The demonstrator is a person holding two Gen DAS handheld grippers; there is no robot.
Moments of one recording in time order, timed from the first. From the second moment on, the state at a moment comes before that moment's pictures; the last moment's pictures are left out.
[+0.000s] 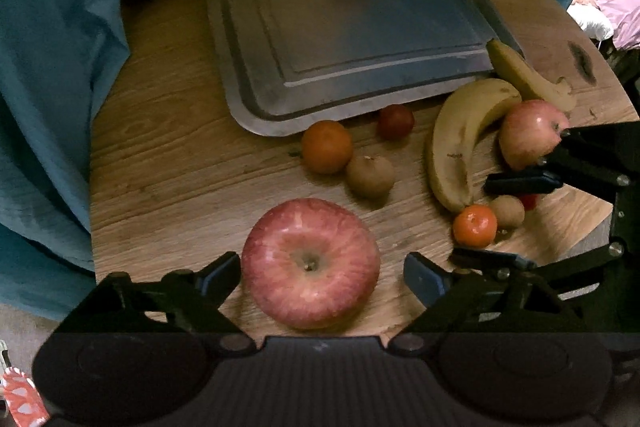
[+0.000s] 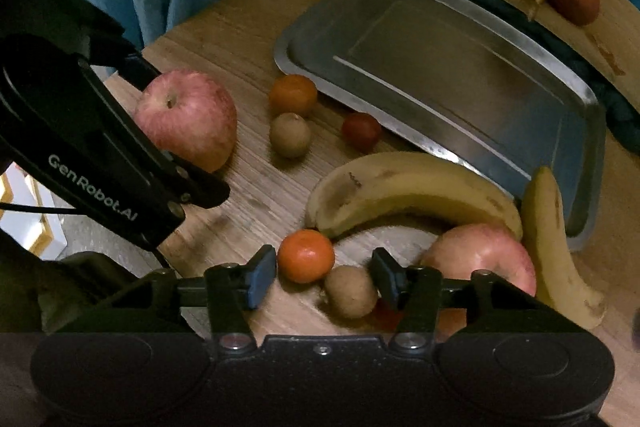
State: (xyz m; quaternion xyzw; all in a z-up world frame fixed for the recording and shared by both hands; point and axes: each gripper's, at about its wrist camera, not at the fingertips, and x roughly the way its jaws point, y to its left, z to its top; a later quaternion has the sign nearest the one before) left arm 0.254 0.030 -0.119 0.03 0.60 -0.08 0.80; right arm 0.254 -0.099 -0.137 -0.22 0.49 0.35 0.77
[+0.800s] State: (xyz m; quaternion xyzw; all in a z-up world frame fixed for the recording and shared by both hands) left arm 0.260 0.039 -0.123 -0.01 0.60 -0.03 0.80; right arm 0.283 -0.111 -0.134 -0.18 0.51 0.44 0.72
